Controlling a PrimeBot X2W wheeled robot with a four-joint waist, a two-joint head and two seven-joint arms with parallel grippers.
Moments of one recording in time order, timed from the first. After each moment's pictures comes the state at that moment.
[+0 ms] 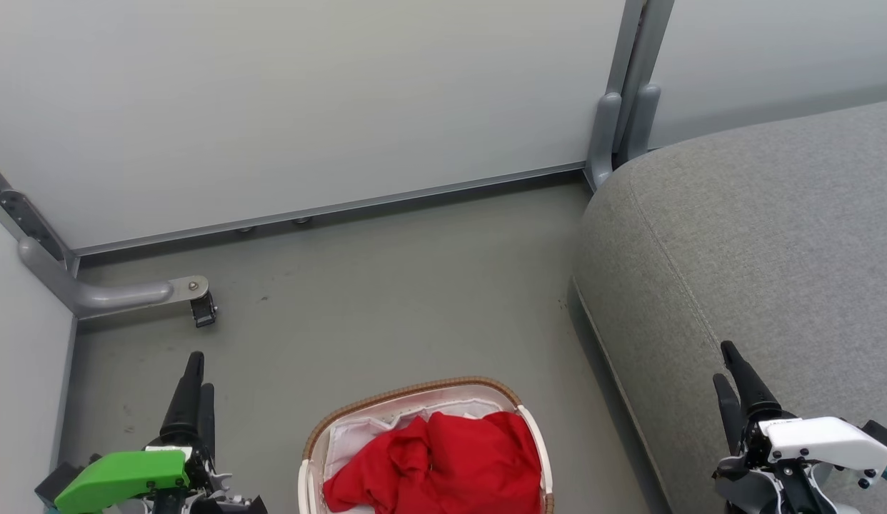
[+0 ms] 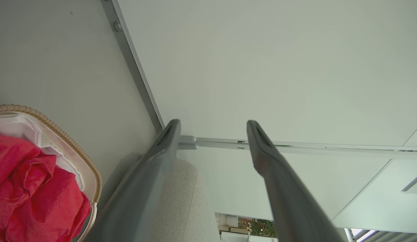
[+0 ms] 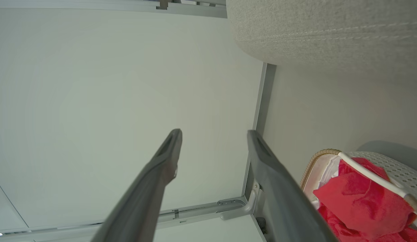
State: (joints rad) left arm -0.05 0.04 0.06 0.28 -1.59 -0.13 0.06; right arm -0.07 -0.03 -0.08 0.30 1.56 0.13 0.06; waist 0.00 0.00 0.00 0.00
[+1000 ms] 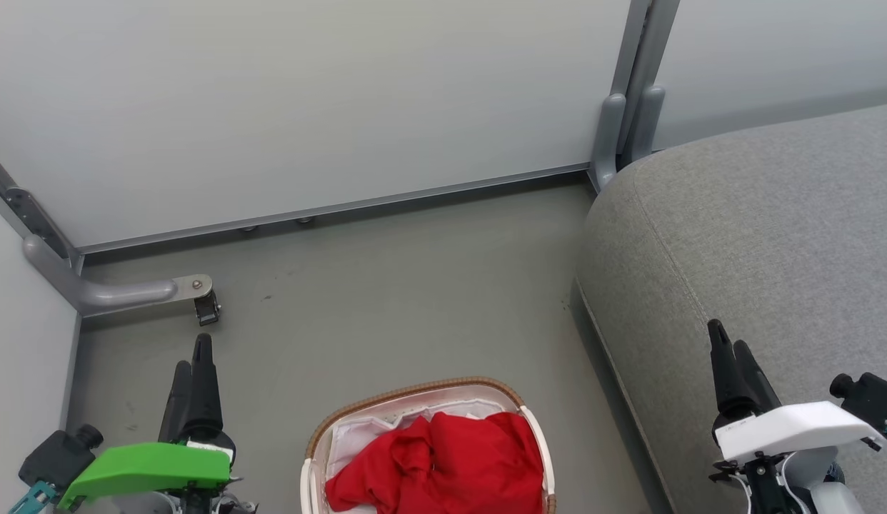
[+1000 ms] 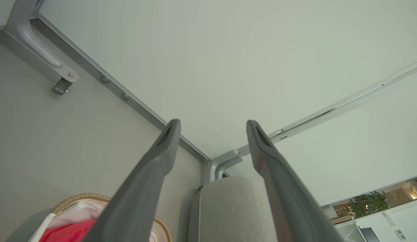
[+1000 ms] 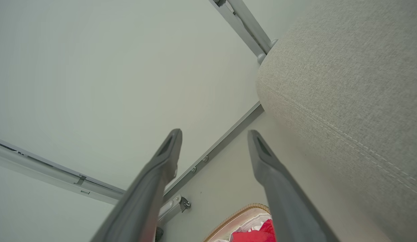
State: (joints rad) left arm -0.01 0.04 0.02 0.14 -1.06 -0.13 -0.06; right arm -0.04 -0.04 -0.04 0.16 0.90 0.13 -0.06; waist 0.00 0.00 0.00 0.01
